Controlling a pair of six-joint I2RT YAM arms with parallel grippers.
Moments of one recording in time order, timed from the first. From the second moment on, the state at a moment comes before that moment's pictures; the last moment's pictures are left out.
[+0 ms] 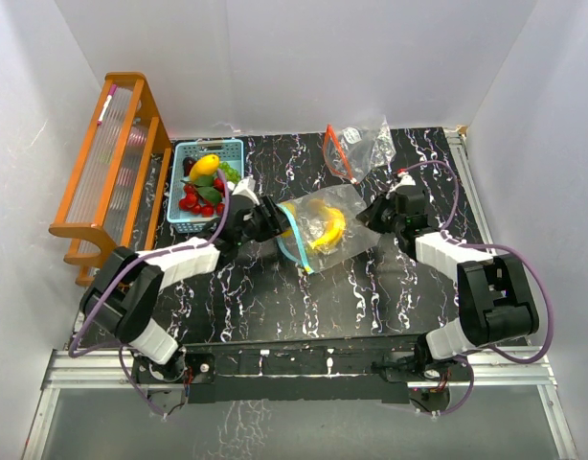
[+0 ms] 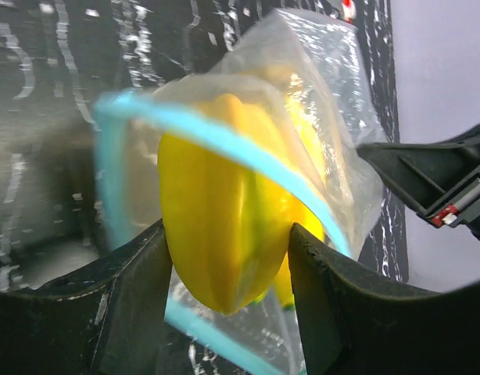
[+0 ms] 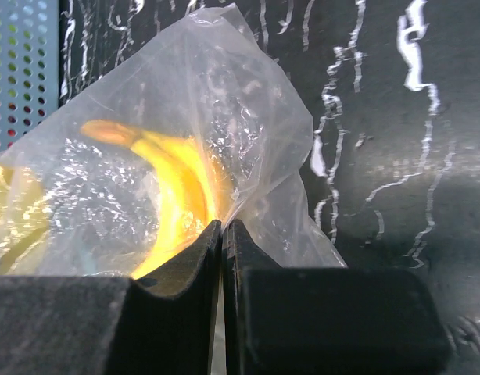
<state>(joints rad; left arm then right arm) -0.60 1.58 0.79 0.32 0.07 -0.85 0.19 1.47 0.70 0.23 -0.24 0.55</state>
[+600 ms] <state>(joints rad) -0.29 1.45 0.84 0.16 0.13 -0.78 0.10 1.52 0.70 0.23 -0.31 0.53</state>
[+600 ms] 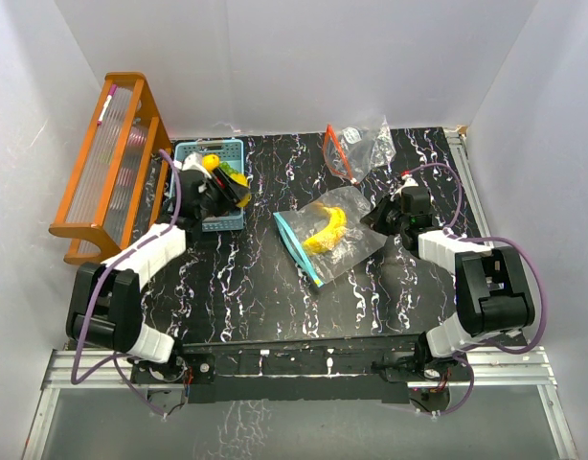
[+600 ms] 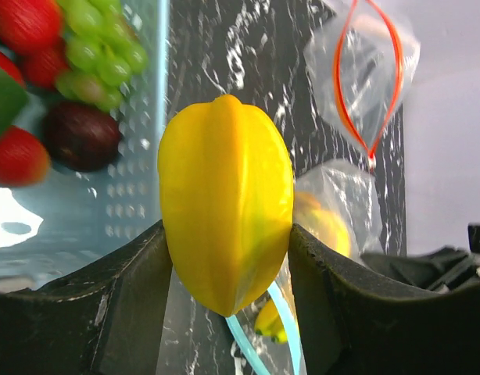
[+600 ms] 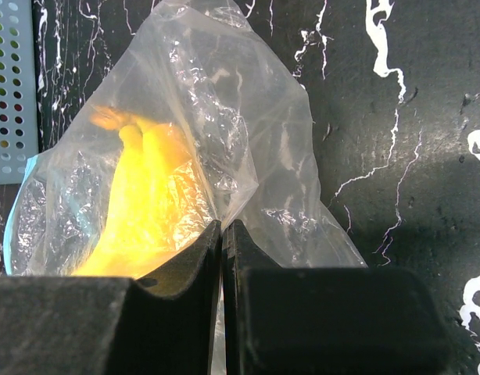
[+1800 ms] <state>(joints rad) -0.50 1.37 0.60 0.19 0.24 -0.73 0.10 1.53 0.70 0.25 -0.37 0.56</state>
